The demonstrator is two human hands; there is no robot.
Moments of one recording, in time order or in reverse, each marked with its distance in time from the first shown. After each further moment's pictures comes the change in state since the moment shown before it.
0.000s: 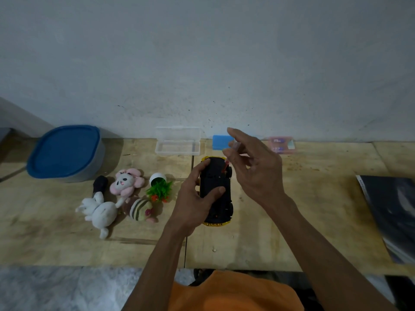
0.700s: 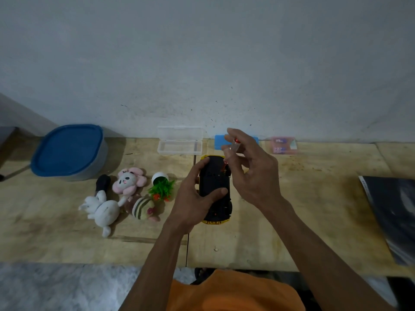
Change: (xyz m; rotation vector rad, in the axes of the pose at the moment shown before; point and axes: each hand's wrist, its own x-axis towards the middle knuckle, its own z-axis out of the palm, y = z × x) left_hand 0.001 -0.003 -0.008 0.006 -0.020 -0.002; right_hand -0.005 -0.007 0.009 0.003 -0.001 0.029
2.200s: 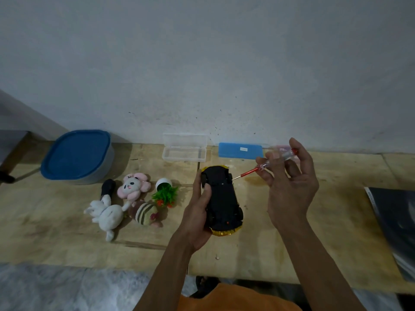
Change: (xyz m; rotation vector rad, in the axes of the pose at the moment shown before) left_hand -0.009 -0.010 0.017 -0.704 -0.088 -0.259; right_hand 0.000 -0.024 -0.032 0.589 0.505 0.713
